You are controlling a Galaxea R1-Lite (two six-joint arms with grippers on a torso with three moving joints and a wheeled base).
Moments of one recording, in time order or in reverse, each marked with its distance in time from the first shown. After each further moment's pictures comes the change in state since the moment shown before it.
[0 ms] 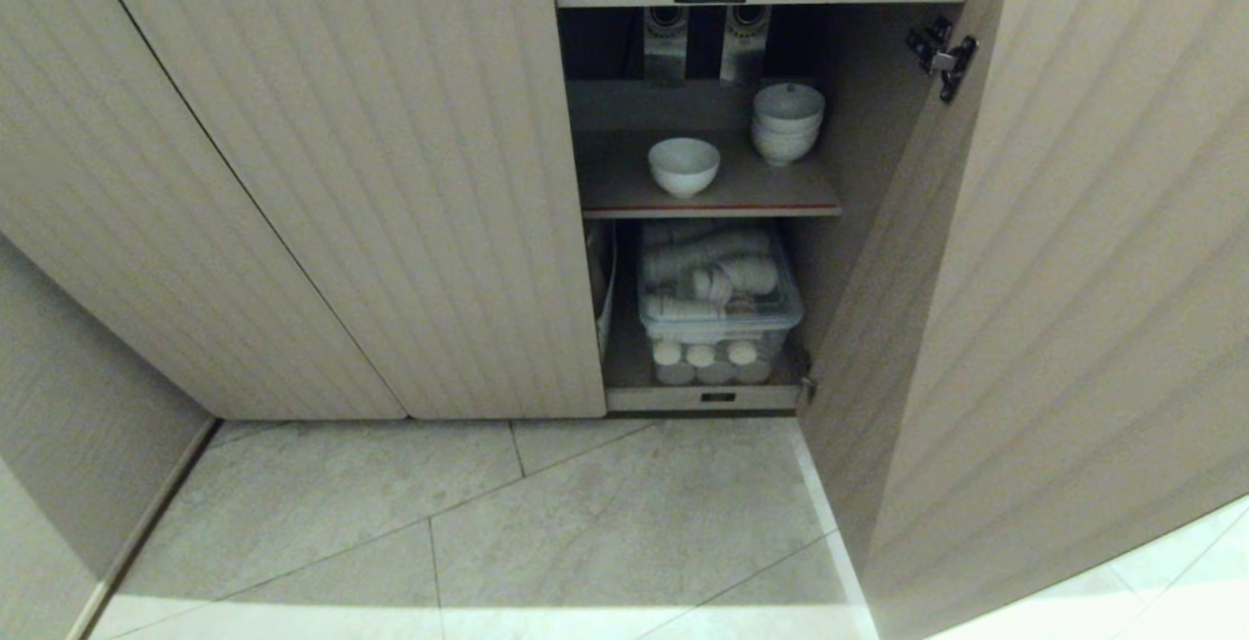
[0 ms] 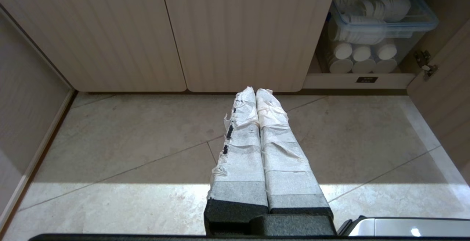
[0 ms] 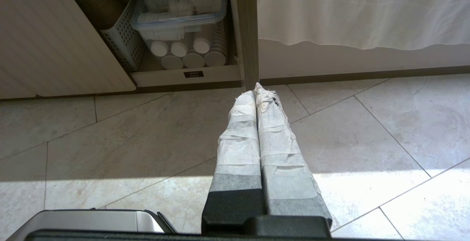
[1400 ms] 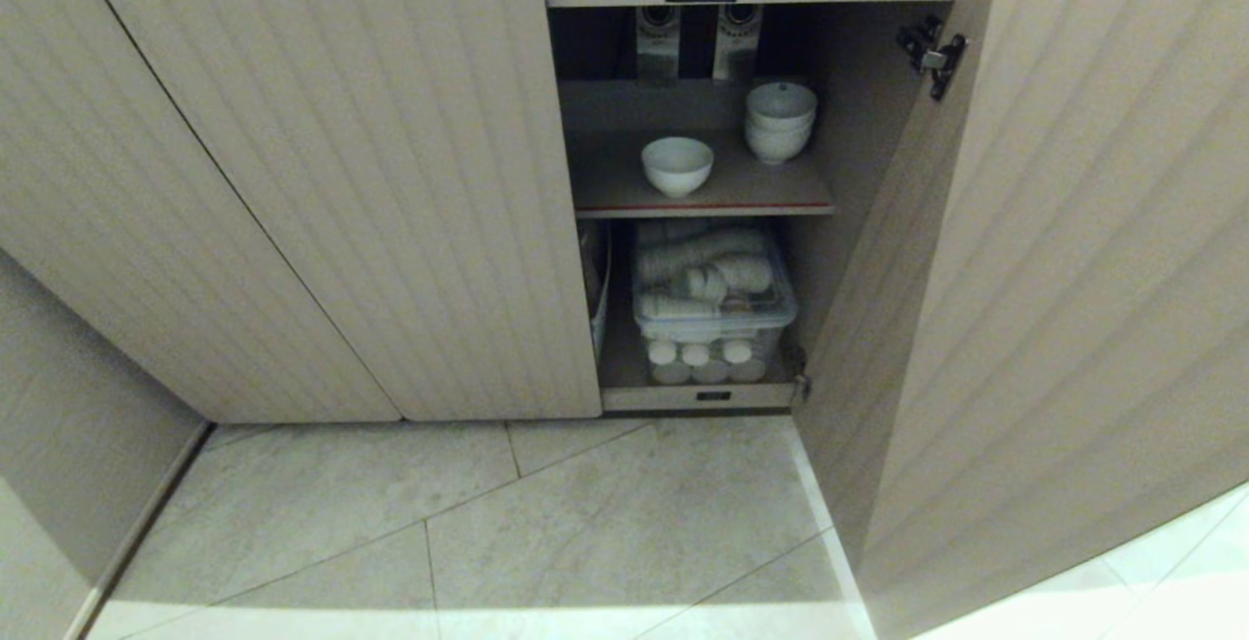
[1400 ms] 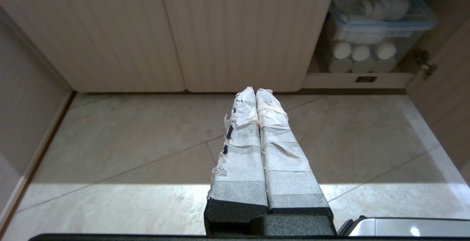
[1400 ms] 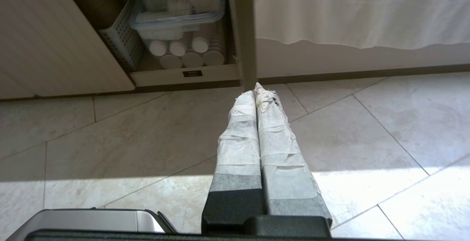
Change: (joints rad) left arm 0.000 0.000 0.000 0.001 0.001 0.000; right arm 0.000 0.000 0.000 0.000 0.000 0.000
